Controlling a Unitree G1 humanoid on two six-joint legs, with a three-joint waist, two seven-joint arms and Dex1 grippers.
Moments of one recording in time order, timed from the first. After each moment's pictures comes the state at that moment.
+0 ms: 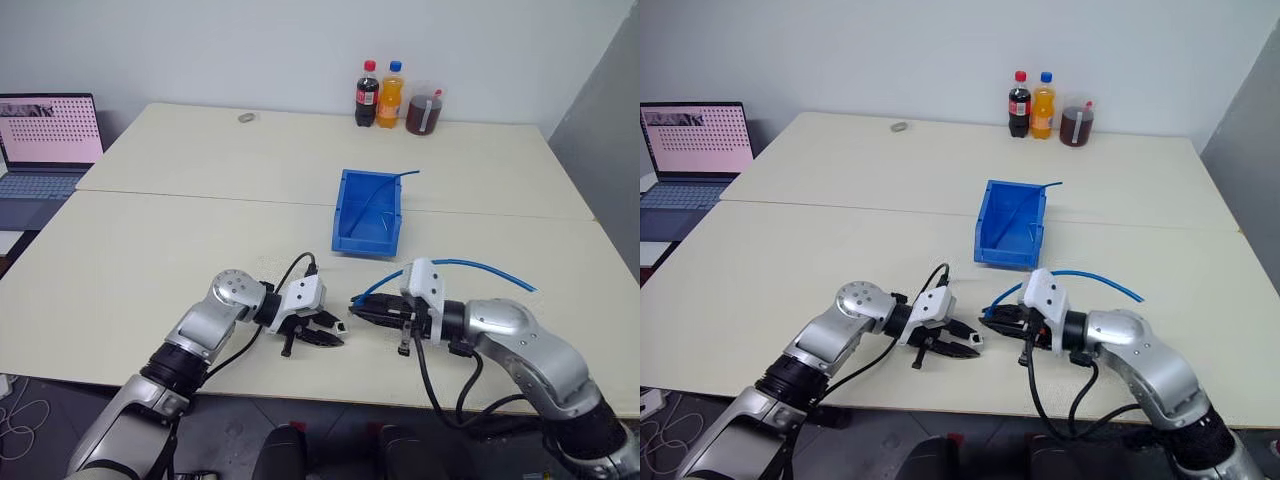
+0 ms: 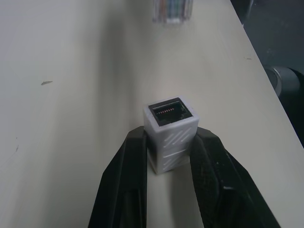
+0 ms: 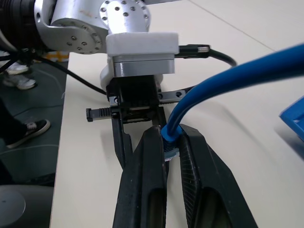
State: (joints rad) left arm -0.53 0.57 -0.41 0.21 -0.16 0.13 -1.37; right arm -0.31 -0.55 0.31 -0.43 0.42 0.52 0.80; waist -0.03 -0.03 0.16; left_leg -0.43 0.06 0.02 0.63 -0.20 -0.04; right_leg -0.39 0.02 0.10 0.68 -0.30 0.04
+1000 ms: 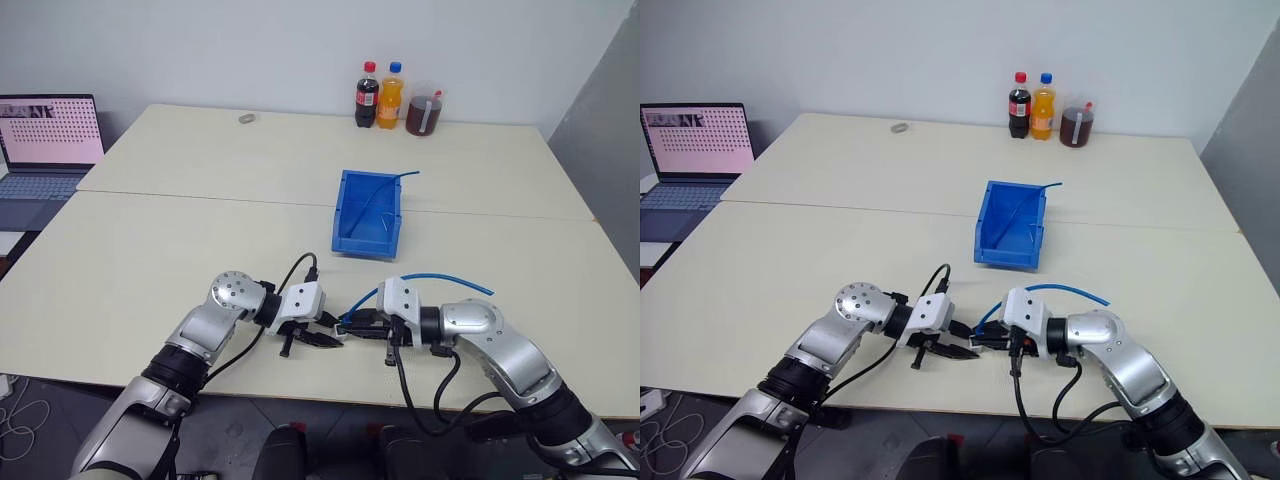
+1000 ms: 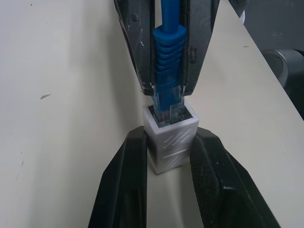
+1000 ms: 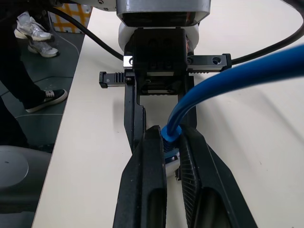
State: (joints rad) left arm -0.52 0.56 -0.40 0.25 -0.13 0.00 -1.39; right arm -0.33 -0.50 0.41 -0.27 0.25 0.37 0.91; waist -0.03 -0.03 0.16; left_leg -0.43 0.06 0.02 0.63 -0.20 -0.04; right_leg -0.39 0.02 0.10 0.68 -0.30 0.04
